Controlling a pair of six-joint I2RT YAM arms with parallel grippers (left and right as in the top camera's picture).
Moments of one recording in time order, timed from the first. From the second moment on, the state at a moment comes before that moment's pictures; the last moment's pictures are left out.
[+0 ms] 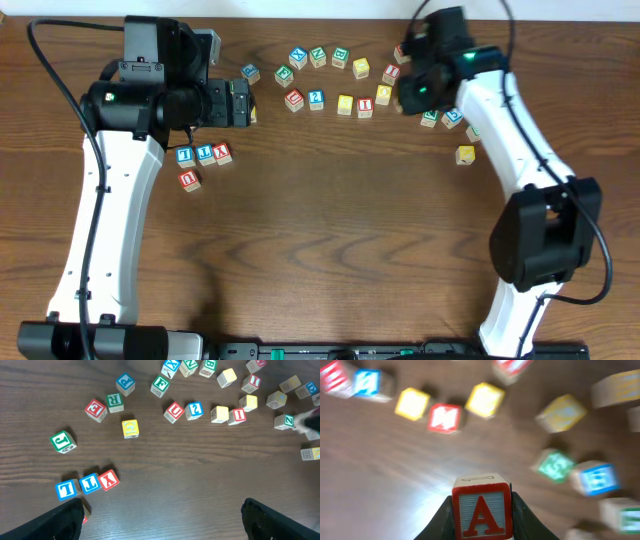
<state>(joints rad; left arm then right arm) -0.07 1.56 1.62 -1.02 0.23 -0.06 0.26 2.02 1.79 -0.92 -0.12 0.01</state>
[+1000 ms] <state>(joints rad) -0.07 1.56 1.62 -1.02 0.23 -0.06 0.66 2.02 1.48 -0.58 0.05 0.54</state>
